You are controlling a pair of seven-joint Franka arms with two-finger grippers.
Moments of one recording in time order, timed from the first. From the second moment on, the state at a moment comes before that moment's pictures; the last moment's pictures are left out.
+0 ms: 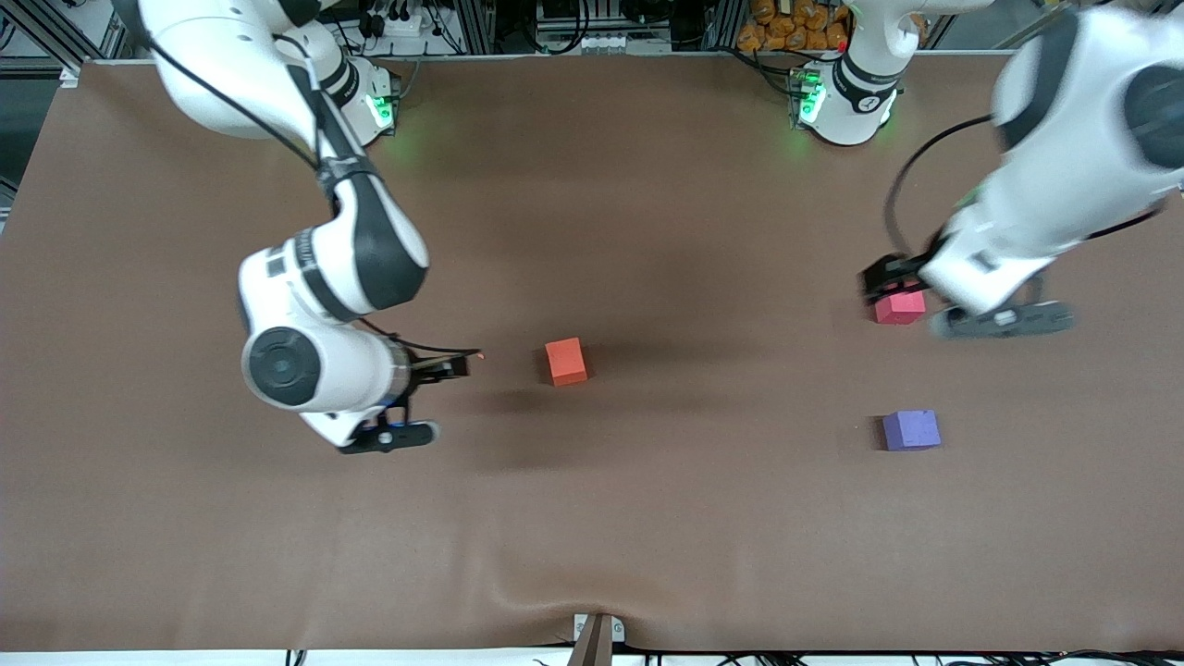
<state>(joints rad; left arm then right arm) -0.12 0.19 -0.21 -1.59 0.01 1.73 -0.39 0.33 0.68 -0.01 -1.17 0.13 1.60 0.20</state>
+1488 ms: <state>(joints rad) -0.75 0.86 -0.07 -1.31 0.01 2.31 -1.09 0.12 0.64 -0.02 -1.17 0.02 1.55 0.13</state>
